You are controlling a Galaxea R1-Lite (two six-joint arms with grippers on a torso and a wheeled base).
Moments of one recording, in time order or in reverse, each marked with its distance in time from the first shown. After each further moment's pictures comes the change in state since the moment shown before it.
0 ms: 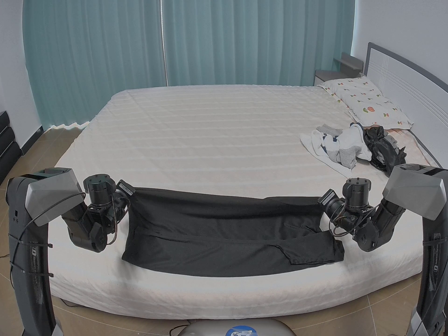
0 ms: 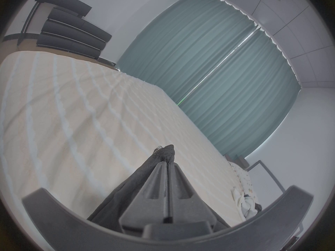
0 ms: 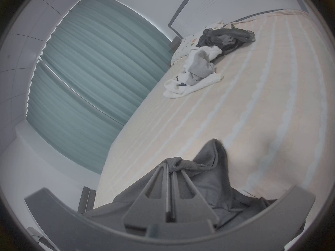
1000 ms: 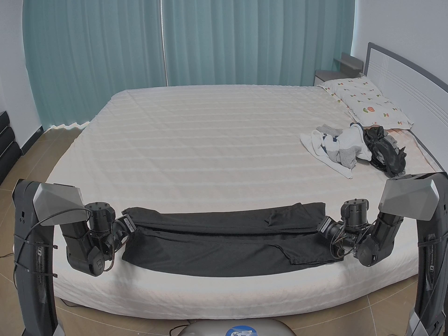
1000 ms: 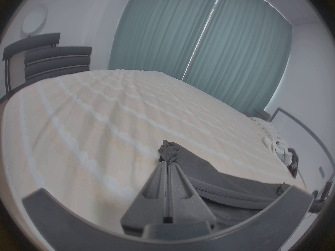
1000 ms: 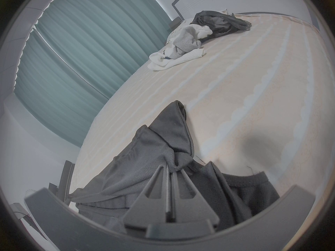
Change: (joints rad) left arm 0.006 0.059 0.242 -0.115 -0.005 0.370; right arm -0.004 0.055 0.138 -0.004 0.051 -0.157
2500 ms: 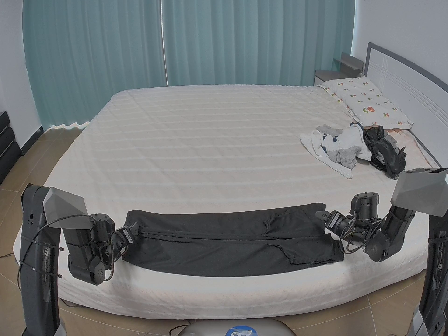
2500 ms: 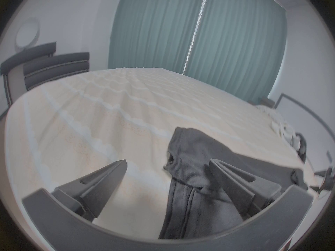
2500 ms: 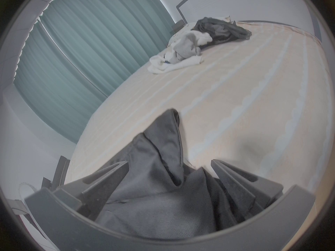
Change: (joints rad) left arm 0.017 0.086 0.054 -0.101 0.006 0.056; right arm -0.025 -0.091 0.054 0.017 -0.001 -0.083
